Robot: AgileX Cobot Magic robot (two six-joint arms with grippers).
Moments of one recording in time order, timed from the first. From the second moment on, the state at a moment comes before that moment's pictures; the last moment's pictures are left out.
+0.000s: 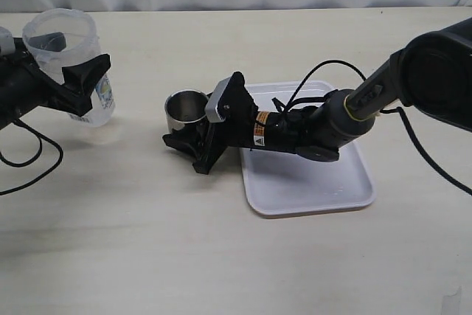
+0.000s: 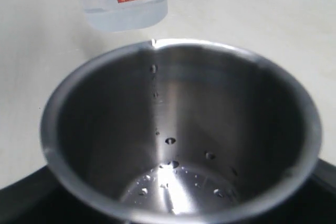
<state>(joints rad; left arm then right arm) 0.01 1.81 -0.46 0.60 -1.18 -0.16 0.46 2.40 -1.17 -0.85 -0.99 0.30</state>
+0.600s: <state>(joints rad) -0.11 1.81 -0.63 0.73 -1.02 -0.13 0.46 2.40 -1.17 -0.85 -0.99 0.30</state>
